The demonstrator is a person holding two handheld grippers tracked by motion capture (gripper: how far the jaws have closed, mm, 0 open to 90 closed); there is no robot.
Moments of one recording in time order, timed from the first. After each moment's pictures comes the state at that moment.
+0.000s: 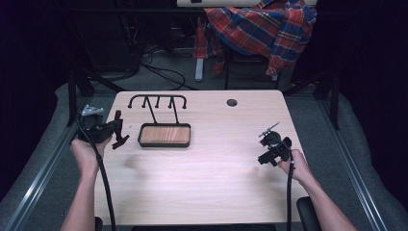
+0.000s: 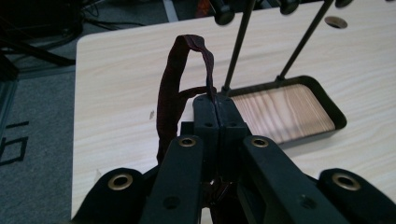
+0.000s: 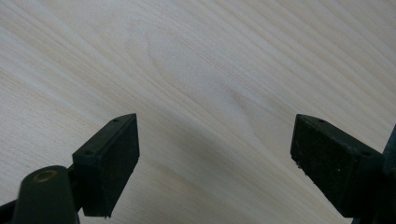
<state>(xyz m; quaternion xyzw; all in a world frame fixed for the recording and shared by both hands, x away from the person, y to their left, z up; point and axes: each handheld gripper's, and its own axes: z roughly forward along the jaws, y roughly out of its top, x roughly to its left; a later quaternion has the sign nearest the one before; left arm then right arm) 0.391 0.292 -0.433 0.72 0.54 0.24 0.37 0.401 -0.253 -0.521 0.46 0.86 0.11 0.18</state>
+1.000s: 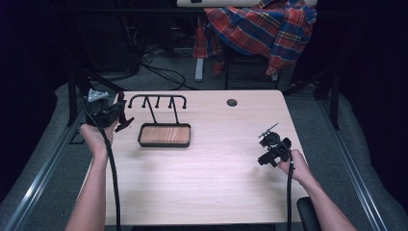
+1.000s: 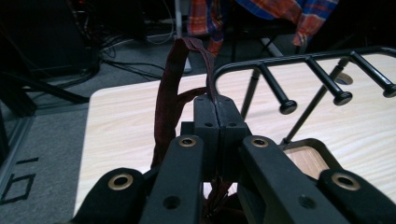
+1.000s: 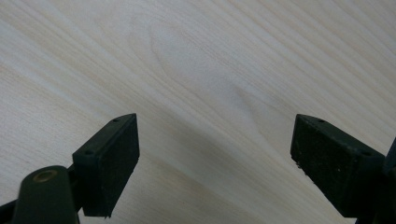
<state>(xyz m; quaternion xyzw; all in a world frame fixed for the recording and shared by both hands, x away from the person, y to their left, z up) 0.423 0.270 -0.415 0.69 0.52 0.30 0.41 0.400 -0.252 -0.523 0.46 0.86 0.10 0.17</state>
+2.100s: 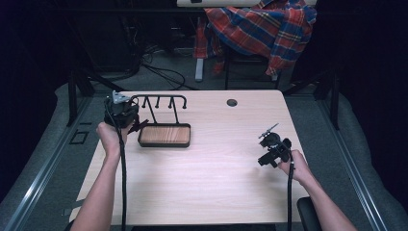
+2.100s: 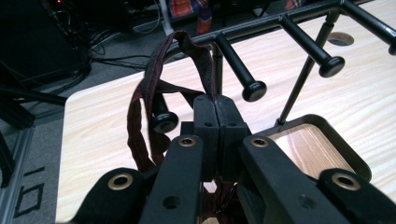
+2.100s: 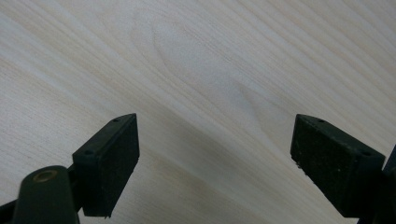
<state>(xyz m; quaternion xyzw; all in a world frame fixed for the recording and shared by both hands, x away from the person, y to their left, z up) 0.441 0.235 -0.437 0.74 0.48 0.30 0.36 0.400 -0.253 -0.525 0.46 0.86 0.10 0.17</state>
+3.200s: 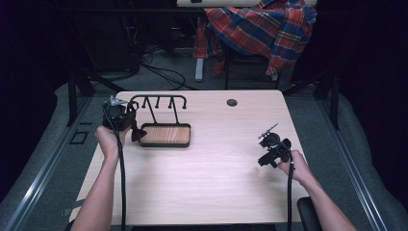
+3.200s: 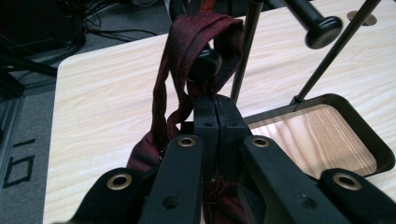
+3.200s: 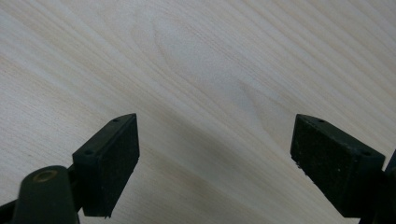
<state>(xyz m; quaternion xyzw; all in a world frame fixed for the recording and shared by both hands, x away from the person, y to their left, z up) 0.449 0.253 -0.460 0.73 0.52 0.26 0.35 0.400 -0.252 -0.526 0.46 0.86 0.10 0.17</state>
